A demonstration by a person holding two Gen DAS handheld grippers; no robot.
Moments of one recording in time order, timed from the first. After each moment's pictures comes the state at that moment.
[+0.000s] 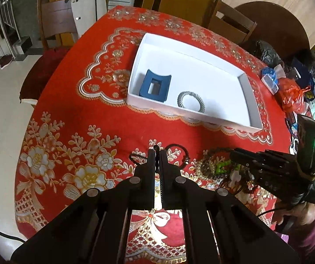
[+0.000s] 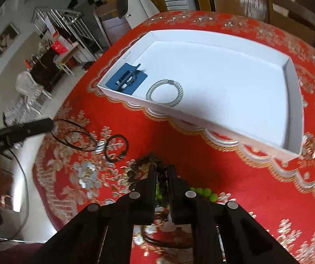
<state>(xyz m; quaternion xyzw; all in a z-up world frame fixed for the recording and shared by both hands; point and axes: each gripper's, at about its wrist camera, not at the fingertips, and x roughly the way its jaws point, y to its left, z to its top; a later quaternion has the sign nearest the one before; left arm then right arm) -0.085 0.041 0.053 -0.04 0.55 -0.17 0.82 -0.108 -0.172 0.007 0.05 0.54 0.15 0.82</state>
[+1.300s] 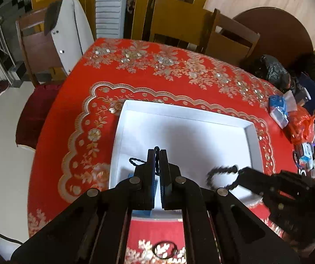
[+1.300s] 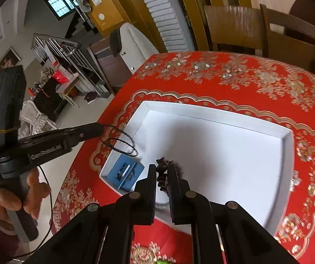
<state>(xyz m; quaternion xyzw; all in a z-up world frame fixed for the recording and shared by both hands) 0.076 -0.034 0.081 -0.01 0.52 -0.17 0.84 0.023 -0.196 0.073 0.13 0.50 0.15 0.85</state>
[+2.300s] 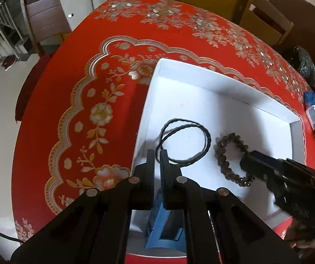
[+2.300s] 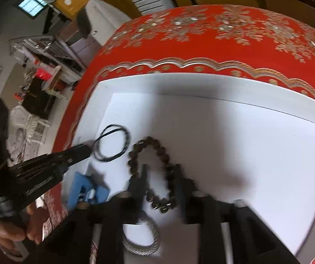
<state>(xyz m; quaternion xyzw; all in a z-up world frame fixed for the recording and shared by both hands) 0.121 -0.018 -0.016 -0.01 0.59 -0.11 0.80 0.097 -0.199 -0.020 0.16 0.57 0.12 0.80</state>
